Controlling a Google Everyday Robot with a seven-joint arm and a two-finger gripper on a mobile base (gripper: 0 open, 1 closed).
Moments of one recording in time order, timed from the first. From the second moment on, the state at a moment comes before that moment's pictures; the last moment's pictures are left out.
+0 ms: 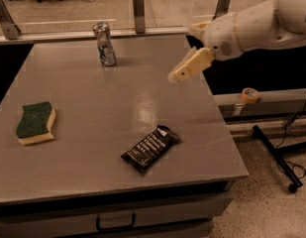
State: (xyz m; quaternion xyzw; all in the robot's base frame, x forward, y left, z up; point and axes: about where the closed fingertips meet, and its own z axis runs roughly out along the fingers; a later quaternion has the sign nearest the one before) arm 0.615 -0.076 0.946 -0.54 0.68 0.21 0.45
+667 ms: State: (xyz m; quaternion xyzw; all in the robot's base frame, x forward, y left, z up) arm 0.699 0.010 0.903 -0.51 0.67 0.26 0.46
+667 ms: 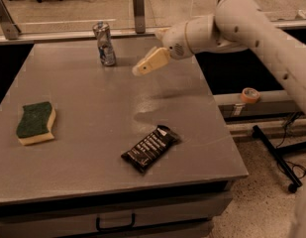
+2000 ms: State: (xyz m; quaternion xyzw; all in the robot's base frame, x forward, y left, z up) arm 0.775 0.157 0.894 -0.49 0.62 0.33 0.52
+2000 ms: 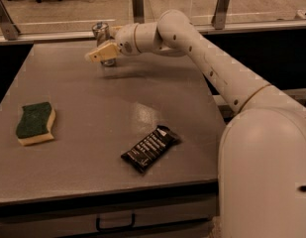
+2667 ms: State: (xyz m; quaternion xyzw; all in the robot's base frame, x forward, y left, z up) arm 0.771 0.162 0.908 -0.53 0.60 0.30 0.52
